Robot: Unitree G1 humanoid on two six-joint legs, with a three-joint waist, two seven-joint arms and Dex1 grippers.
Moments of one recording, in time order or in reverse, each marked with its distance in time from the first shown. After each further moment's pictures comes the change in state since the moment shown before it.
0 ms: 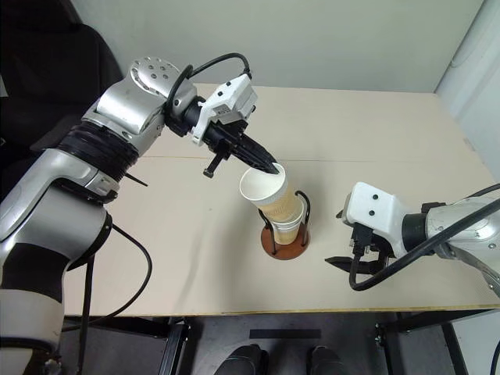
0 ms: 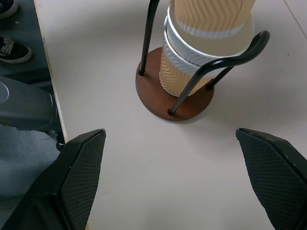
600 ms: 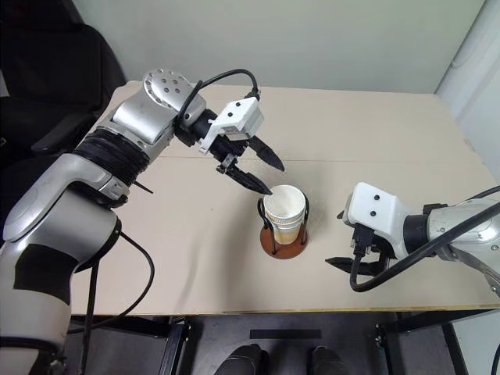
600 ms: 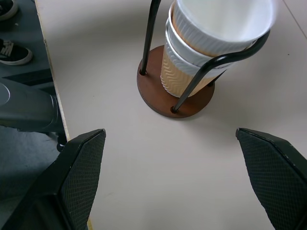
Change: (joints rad) left arm 0.020 -0.041 -0.041 0.061 0.074 -0.133 0.000; right arm 0.014 -0.002 -0.018 -0.007 0.012 0.009 -0.009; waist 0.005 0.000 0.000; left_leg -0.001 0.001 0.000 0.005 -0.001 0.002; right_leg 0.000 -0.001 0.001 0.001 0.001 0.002
